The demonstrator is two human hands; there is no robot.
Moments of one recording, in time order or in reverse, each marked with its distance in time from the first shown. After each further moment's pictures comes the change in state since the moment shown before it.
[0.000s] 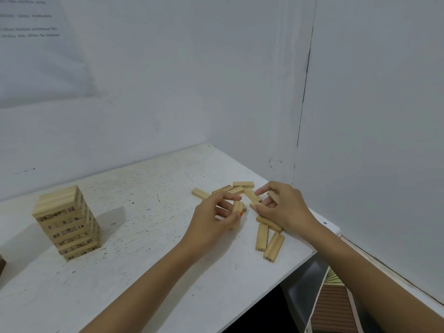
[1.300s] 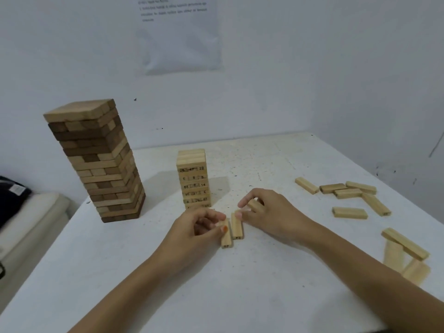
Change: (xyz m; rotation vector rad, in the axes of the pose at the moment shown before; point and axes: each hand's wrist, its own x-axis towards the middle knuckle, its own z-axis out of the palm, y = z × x) left_hand -0.121 -0.034 -0.150 0.120 0.321 -0.309; right_hand -0.025 -0.114 0.151 -0.045 -0.648 -0.258
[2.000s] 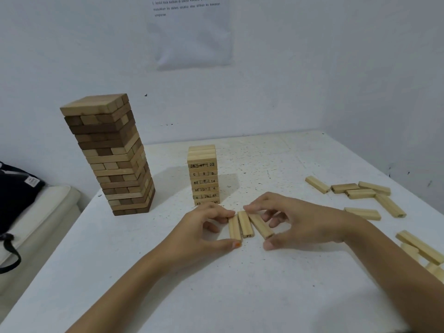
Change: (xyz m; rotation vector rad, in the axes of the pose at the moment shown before) left_hand 0.001 -0.010 -0.016 0.153 -0.148 0.178; right_hand -0.009 0.011 -0.031 -0.088 -0.433 -0.136
